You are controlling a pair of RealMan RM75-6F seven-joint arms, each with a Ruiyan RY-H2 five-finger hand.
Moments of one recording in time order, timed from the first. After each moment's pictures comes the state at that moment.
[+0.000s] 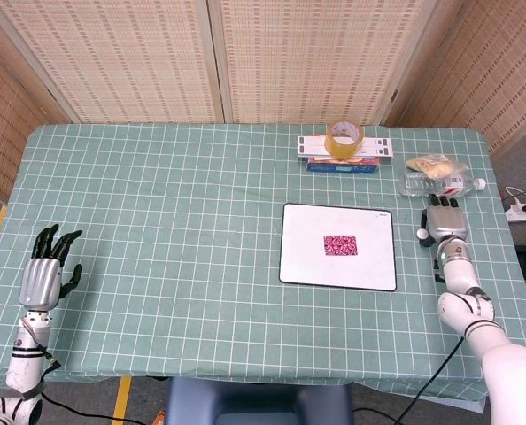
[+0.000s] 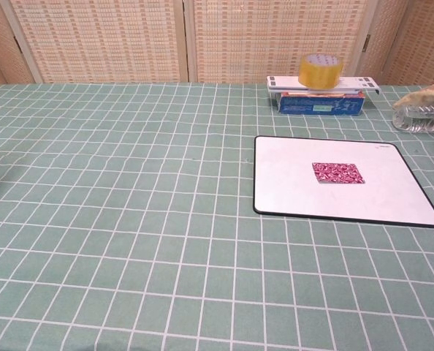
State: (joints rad) left arm -0.34 -1.73 -0.13 -0.61 1.46 1.47 -0.45; right arm 0.74 -1.71 0.25 -0.42 -1.06 0.40 -0.08
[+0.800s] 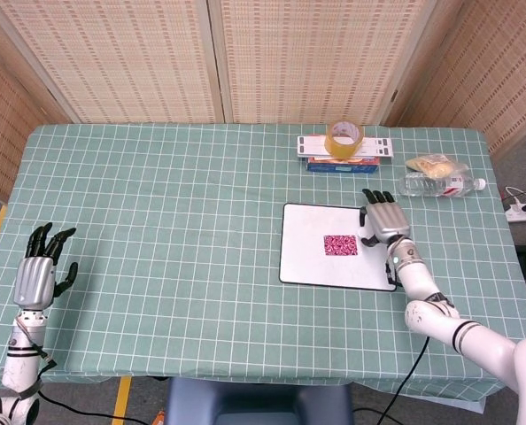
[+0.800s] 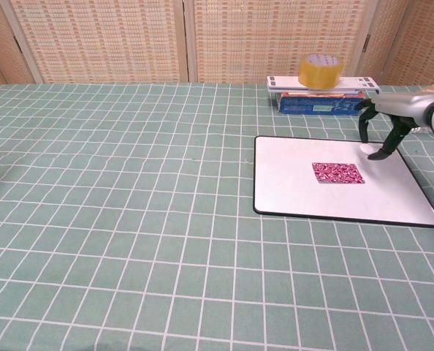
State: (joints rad) left arm -0.34 -1.71 -0.14 -0.62 1.45 1.47 -0.49; right arm 0.78 -1.55 0.26 -1.05 -0.86 0.62 -0.37
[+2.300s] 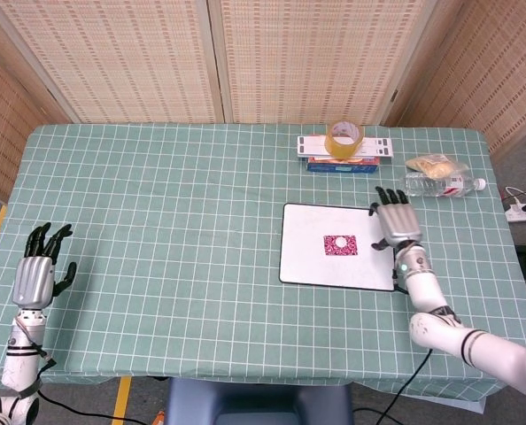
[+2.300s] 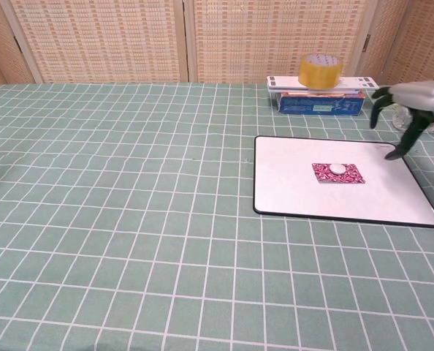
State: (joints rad) left arm -0.34 -1.72 -0.14 -0.60 1.45 1.46 -0.48; right arm 0.75 -1.46 0.15 -1.22 -0.77 0.88 -0.42
